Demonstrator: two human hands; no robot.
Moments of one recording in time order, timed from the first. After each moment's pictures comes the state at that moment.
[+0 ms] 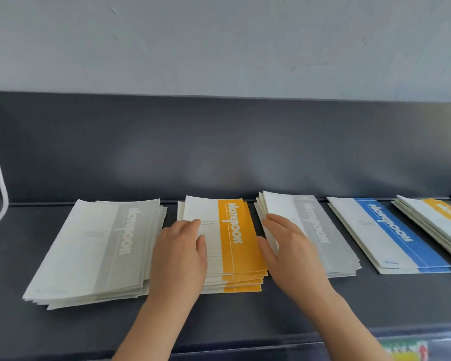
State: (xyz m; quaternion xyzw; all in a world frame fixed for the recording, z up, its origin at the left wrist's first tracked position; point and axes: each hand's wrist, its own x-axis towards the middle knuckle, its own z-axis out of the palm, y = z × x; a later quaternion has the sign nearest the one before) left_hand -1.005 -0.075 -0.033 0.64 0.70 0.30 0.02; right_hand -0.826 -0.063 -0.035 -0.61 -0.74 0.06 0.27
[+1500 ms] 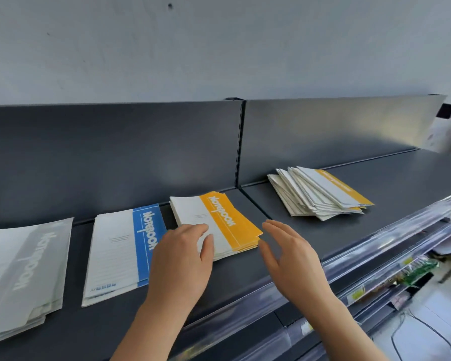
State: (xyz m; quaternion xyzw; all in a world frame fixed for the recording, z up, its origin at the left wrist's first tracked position) left_hand -0.541 -0.072 -0.027 0.77 0.51 0.36 0.10; right_hand -0.363 -0.125 -0.041 -0.73 -0.60 -0.01 0.32
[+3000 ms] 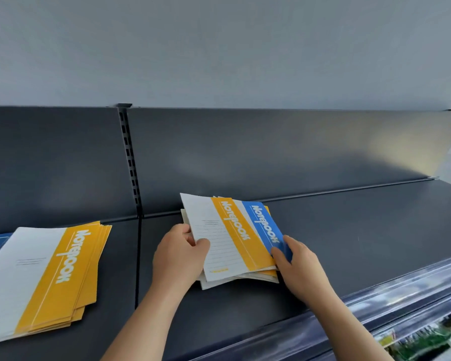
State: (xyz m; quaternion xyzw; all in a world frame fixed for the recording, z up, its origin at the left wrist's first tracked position) left_hand -0.215 0.002 -0.041 0.61 0.63 0.39 0.29; right_hand -0.005 -0.036 -0.072 -0.77 -0.56 0.11 0.29
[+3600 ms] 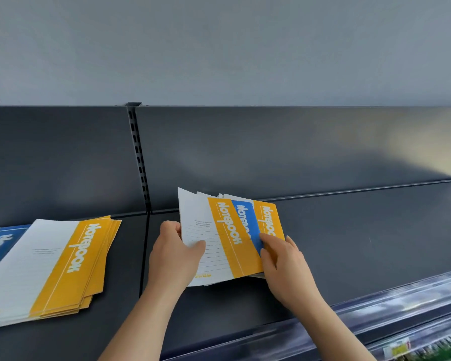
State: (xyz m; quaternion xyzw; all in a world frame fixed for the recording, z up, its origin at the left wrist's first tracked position) left_hand -0.223 -0.002 -0.046 0.57 0.65 0.41 0.29; right_hand -0.037 -0.046 -0.058 -0.69 -0.63 0.13 0.32
